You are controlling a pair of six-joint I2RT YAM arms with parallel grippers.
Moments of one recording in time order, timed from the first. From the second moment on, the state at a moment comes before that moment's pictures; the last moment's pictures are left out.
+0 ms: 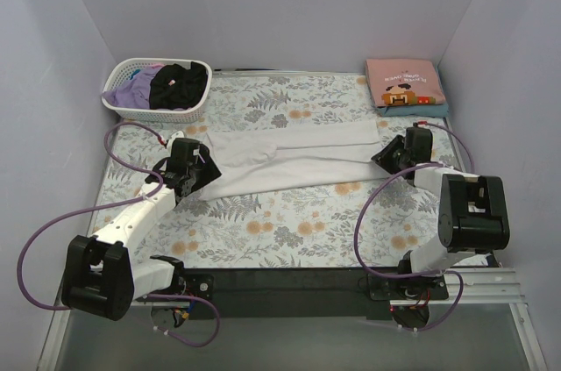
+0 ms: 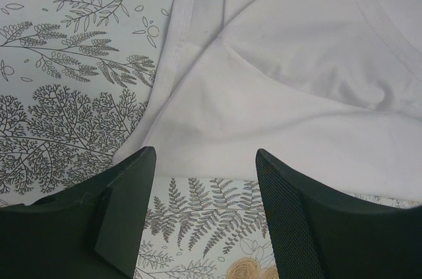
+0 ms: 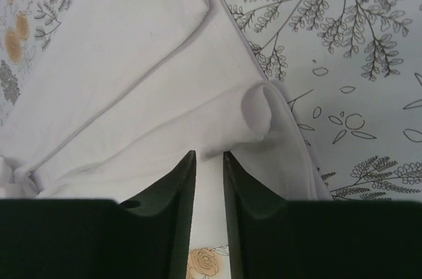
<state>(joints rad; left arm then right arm) -0.26 1.18 0.68 -0.34 -0.16 -0.71 -0.02 1.55 0.66 0.14 -0.18 0.69</state>
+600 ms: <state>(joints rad) -0.26 1.19 0.68 -0.34 -0.16 -0.71 -0.02 1.77 0.90 0.15 -0.23 0.65</state>
